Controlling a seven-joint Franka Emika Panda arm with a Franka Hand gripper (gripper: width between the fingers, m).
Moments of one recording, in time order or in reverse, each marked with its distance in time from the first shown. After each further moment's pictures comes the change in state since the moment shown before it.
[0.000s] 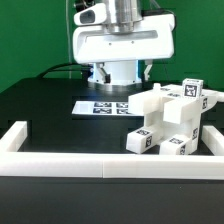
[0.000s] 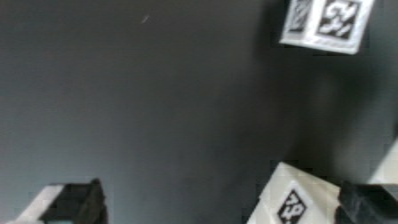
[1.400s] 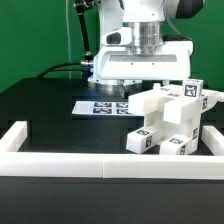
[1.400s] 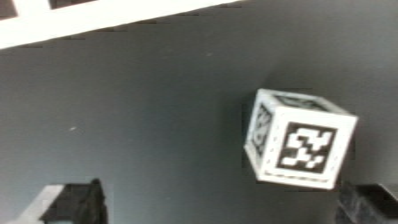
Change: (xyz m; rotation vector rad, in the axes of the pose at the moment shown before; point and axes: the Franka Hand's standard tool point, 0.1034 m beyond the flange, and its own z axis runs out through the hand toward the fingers) arm -0.048 -0.032 0.052 -0.063 0.019 -0.016
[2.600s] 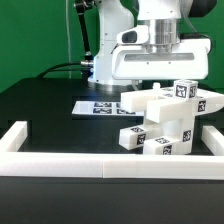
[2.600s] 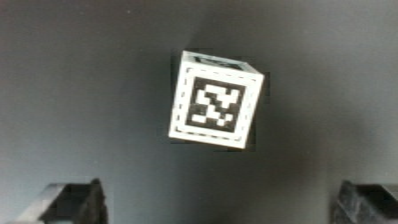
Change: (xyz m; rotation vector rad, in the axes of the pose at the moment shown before) arm 0.017 -0.028 -0.003 0.012 0.027 -0.033
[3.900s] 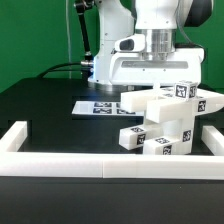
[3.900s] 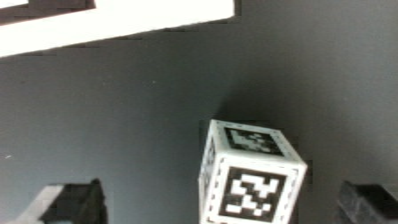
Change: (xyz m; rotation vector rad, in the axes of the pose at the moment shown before) arm -0.028 0.010 0.020 -0.029 -0.004 0.018
